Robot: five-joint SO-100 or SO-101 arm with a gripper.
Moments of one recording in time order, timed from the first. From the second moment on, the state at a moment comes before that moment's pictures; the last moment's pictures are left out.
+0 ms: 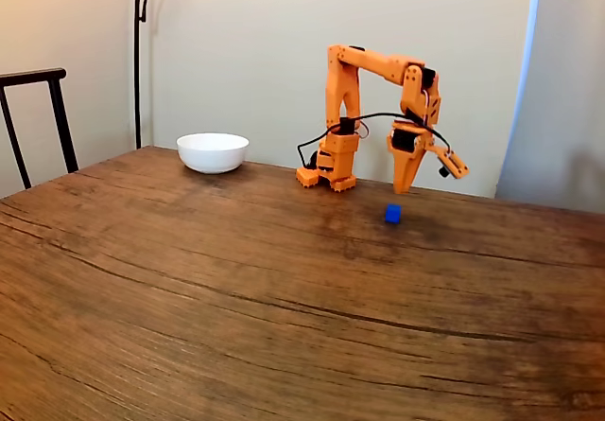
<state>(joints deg) -48.8 102.2 114.2 74.9 104.0</state>
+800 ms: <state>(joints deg) -52.6 89.4 113.9 73.6 104.0</state>
